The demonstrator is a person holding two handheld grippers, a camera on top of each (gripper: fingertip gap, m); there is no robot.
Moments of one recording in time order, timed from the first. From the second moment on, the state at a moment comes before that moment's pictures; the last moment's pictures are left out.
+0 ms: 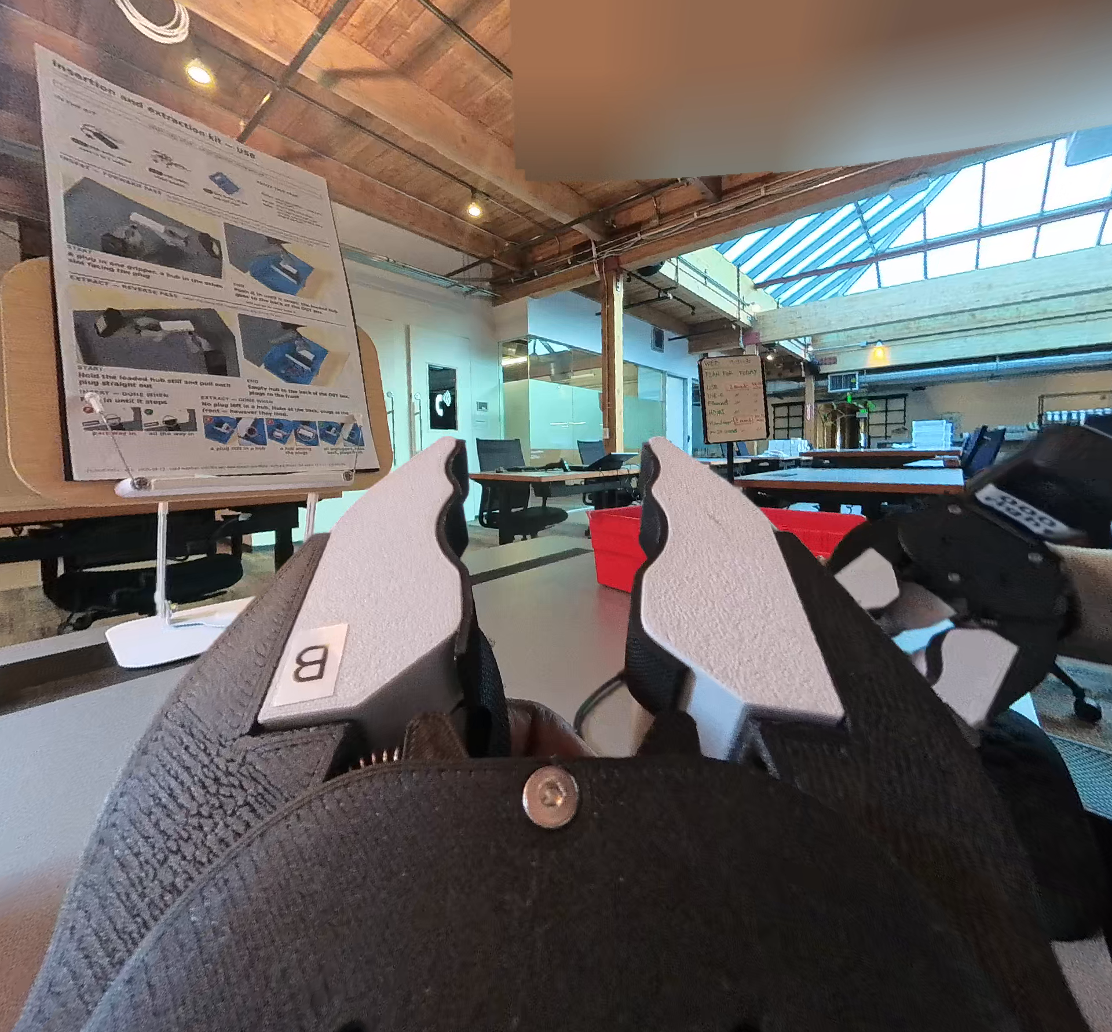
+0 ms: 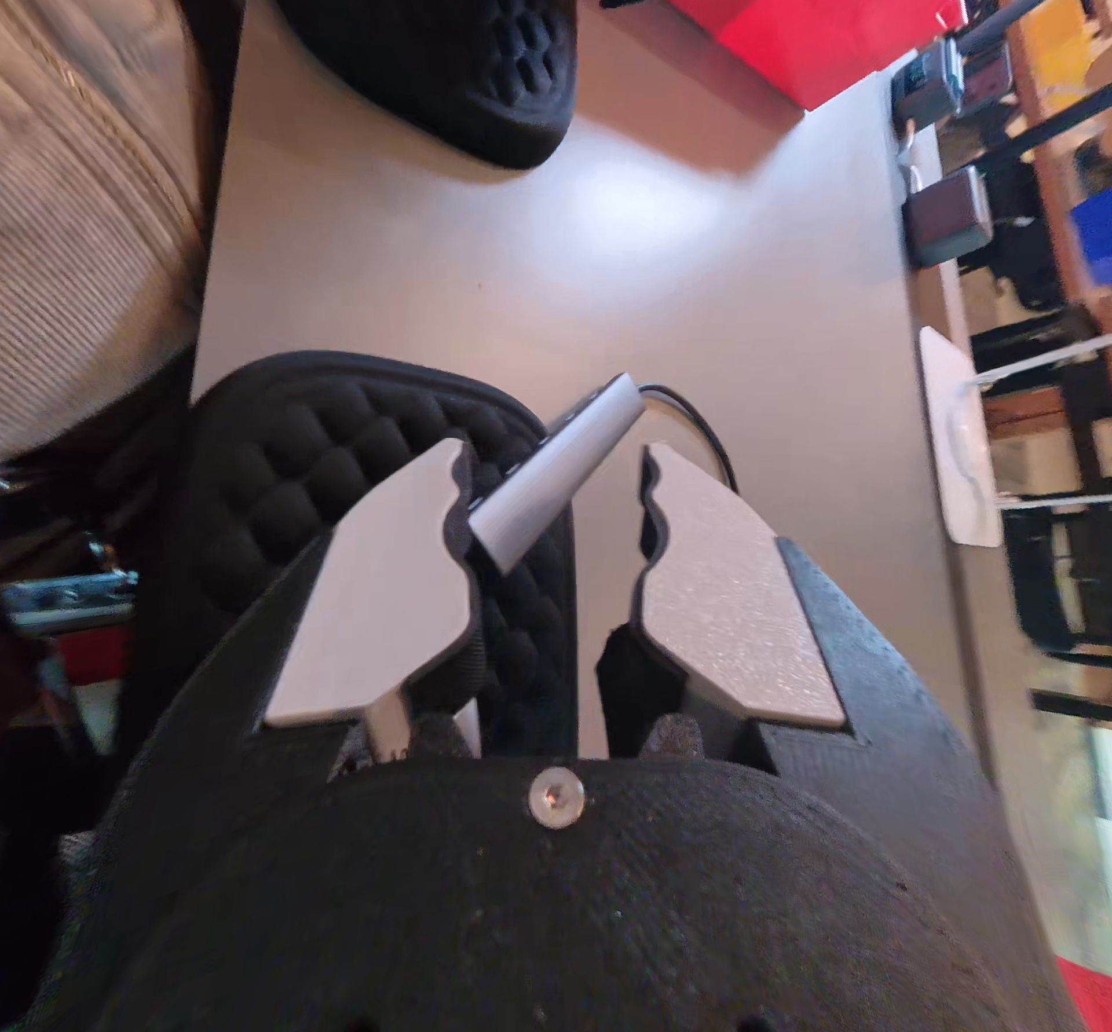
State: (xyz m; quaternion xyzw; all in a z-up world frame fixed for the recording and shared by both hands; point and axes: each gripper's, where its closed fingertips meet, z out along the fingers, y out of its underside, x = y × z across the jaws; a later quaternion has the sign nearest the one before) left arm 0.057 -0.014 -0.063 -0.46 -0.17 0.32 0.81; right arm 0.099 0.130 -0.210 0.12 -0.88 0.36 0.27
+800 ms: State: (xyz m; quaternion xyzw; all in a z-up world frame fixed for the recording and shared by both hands) left arm 0.113 -0.068 -0.070 -0.75 -0.04 0.21 0.62; right arm 0.032 0.163 -0.047 -0.14 -0.42 0.87 0.24
